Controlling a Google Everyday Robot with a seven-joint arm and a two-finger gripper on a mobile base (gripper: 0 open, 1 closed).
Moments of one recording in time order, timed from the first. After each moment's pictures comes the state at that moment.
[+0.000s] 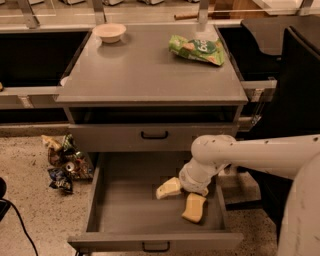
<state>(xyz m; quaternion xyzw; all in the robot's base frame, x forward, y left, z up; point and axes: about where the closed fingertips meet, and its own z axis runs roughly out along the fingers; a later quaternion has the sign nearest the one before) 0.501 -0.080 0.517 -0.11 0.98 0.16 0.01</state>
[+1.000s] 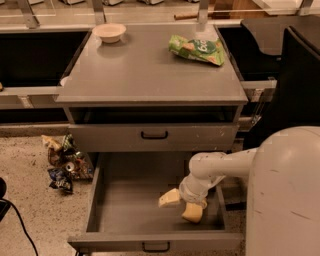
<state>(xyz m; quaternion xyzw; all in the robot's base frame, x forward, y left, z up) 0.502 -0.088 0.428 -0.05 0.99 0.15 -0.01</state>
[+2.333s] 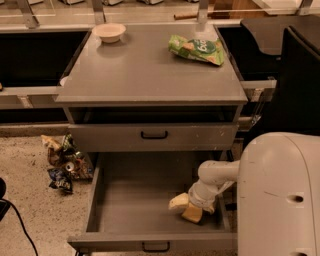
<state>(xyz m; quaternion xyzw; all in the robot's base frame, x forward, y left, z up) 0.511 -0.130 0.359 0.00 0.99 0.14 -0.03</state>
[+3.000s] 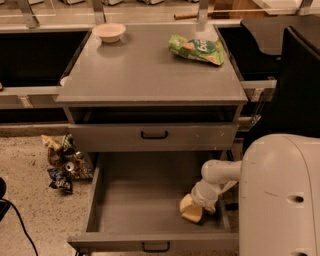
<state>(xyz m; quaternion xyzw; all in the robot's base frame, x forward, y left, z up) 0.516 -0.140 0.355 0.01 0.99 0.14 -0.03</state>
